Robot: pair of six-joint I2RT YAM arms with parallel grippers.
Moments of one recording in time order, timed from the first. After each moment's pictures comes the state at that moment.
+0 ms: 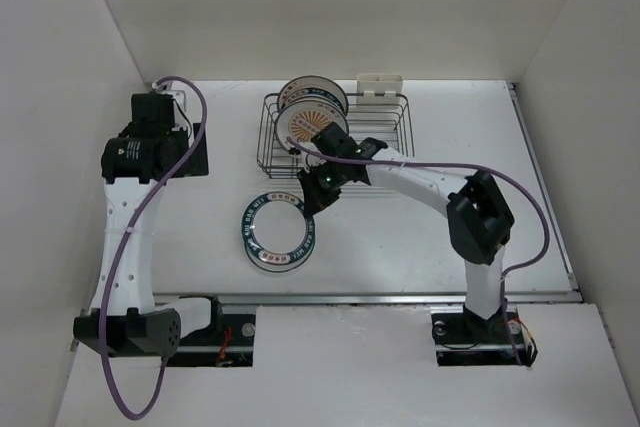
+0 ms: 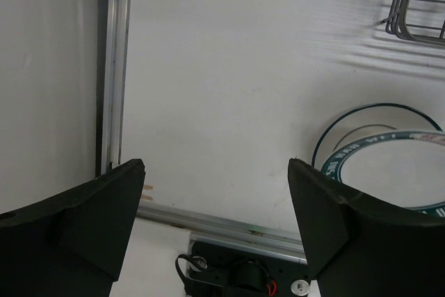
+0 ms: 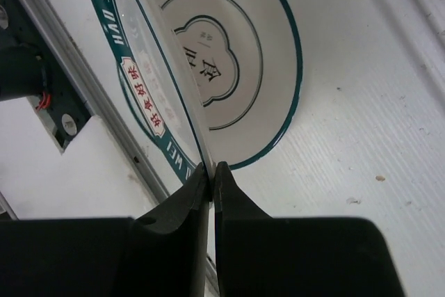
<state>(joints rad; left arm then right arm) 0.00 1.20 1.52 -1.18 -0.21 -0.02 0.80 1.94 1.59 -0.64 -0.50 0.16</state>
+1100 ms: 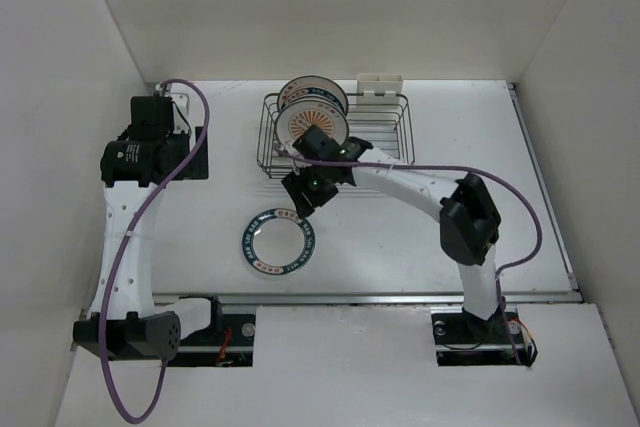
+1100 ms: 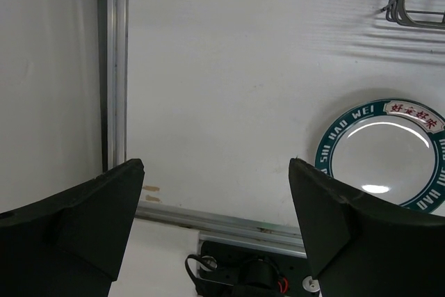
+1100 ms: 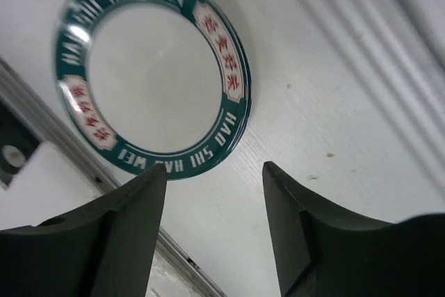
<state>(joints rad) 0.00 1.19 1.50 -1.19 -0.19 0.03 0.88 2.03 1.73 -0.80 -0.21 0.16</state>
